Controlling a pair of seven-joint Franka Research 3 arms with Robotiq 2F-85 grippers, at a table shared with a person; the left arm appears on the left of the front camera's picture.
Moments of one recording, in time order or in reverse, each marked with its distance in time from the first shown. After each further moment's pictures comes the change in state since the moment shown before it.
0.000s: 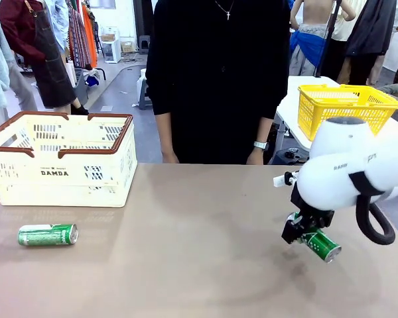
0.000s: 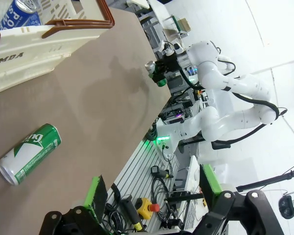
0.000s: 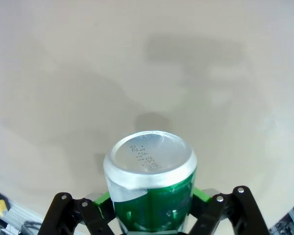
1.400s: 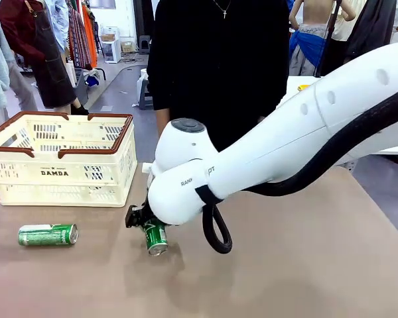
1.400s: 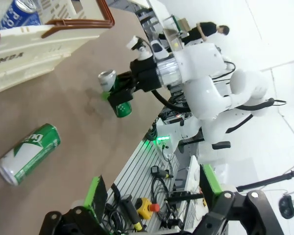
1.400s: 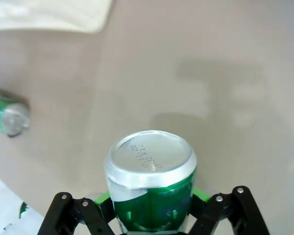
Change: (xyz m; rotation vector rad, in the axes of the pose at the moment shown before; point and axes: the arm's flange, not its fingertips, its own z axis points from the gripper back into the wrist) left arm 0.000 0.000 0.000 0.000 0.001 0.000; right arm 0.155 0.325 -0.013 0.235 -0.194 -0.165
